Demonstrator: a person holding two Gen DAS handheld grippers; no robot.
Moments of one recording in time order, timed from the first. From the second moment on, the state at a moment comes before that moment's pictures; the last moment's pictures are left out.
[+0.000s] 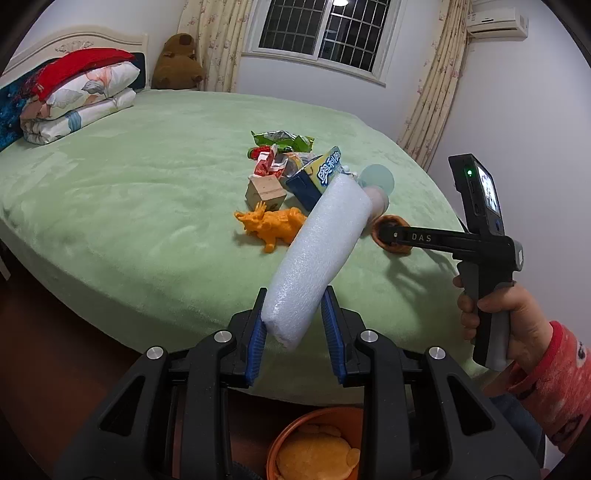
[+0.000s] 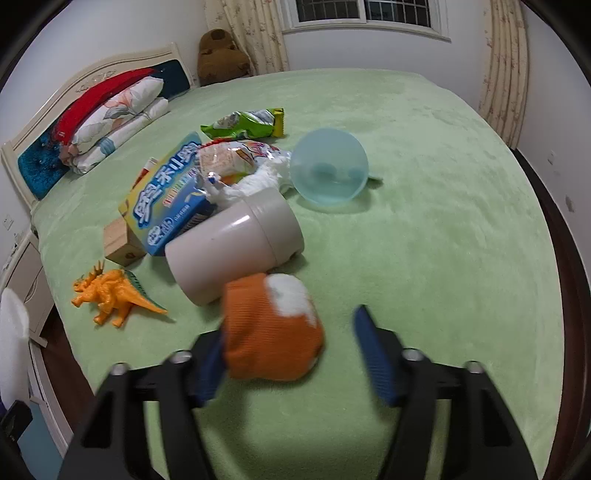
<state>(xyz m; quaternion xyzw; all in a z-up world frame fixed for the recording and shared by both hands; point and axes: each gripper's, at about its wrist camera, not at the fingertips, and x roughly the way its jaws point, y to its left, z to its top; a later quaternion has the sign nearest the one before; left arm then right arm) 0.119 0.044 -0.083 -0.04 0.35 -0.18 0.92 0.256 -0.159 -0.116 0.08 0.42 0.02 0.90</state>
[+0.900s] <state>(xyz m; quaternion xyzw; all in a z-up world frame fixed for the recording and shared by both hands) 0.037 0.040 -0.071 -0.04 0.35 -0.22 0.91 0.042 -0.157 -0.021 0.06 0.30 0.15 0.94</state>
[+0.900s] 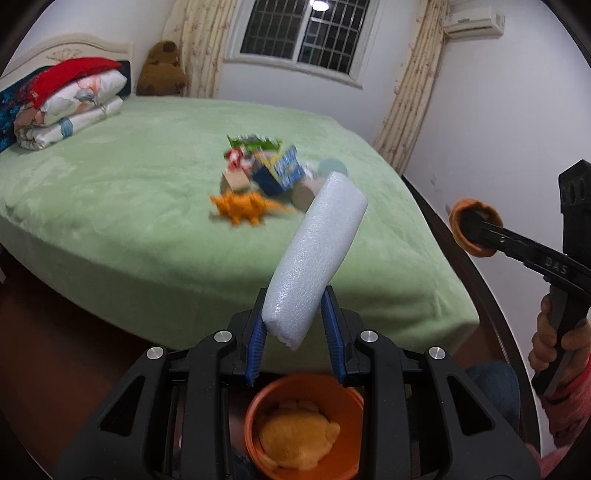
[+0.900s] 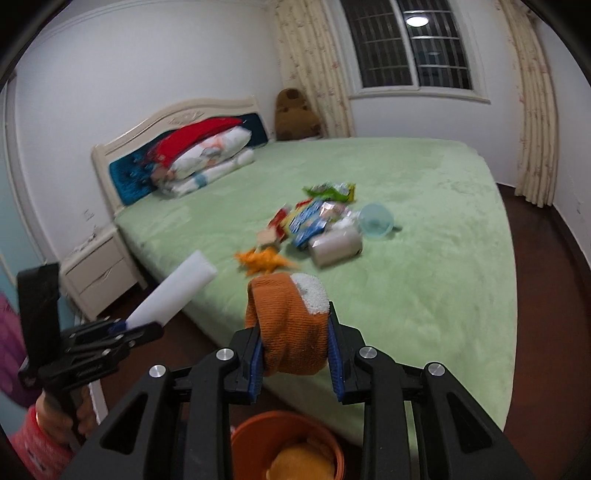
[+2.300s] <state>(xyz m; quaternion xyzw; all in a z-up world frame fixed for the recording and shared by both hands) 0.014 -0.009 -0.265 0.00 0.59 -0.12 0.80 0.018 -0.147 -0.231 0.12 0.54 0.13 0.82</state>
